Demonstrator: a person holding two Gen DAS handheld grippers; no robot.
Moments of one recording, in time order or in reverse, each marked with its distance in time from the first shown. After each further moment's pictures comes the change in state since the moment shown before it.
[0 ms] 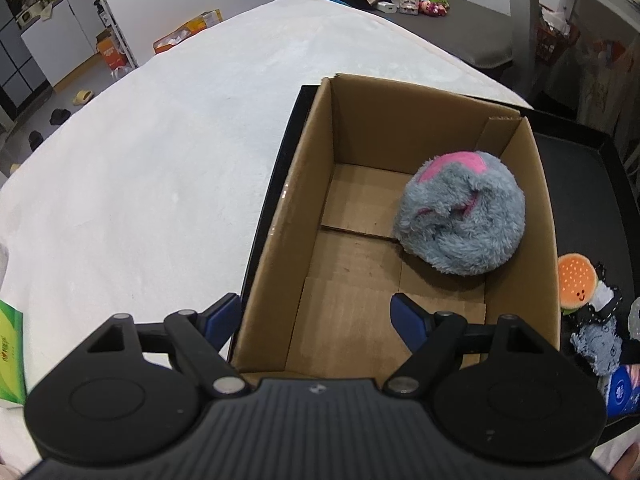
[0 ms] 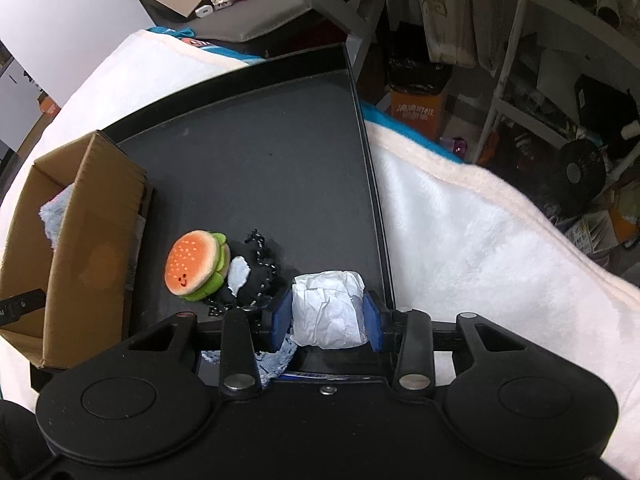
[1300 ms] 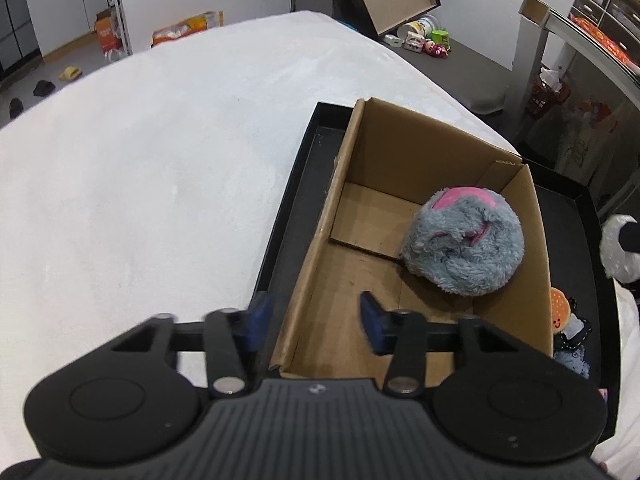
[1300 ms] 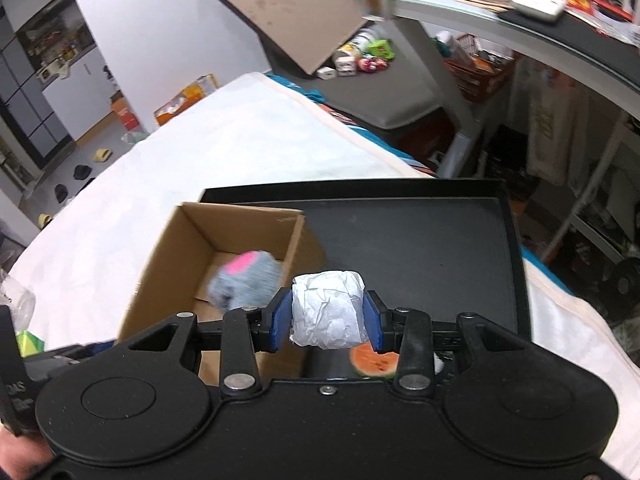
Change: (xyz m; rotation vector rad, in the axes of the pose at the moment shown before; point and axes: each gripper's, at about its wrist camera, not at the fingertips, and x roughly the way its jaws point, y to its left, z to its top) left arm 0.001 0.045 -0.011 -0.129 -0.073 -0.153; right arm -0.057 0.137 0.027 -0.187 -0.174 0.116
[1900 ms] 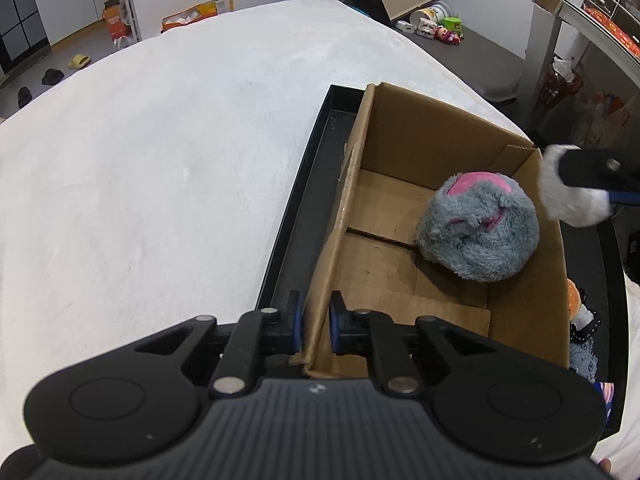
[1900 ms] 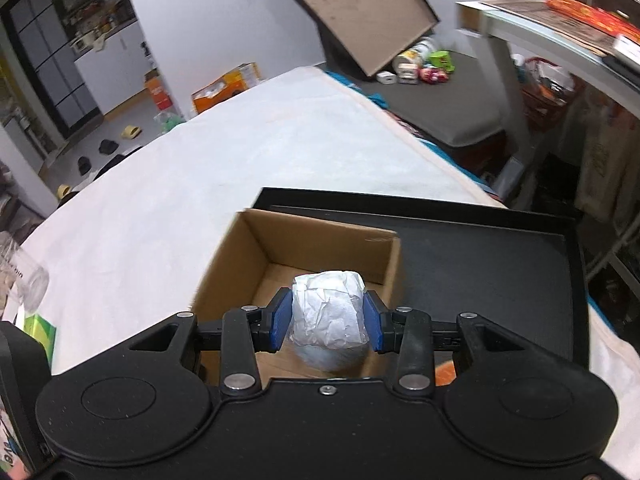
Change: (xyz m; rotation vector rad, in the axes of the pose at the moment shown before) left arm 0.000 0.003 -0.003 -0.010 0.046 0.033; right arm 0.027 0.064 0.017 -0.117 0.003 0.050
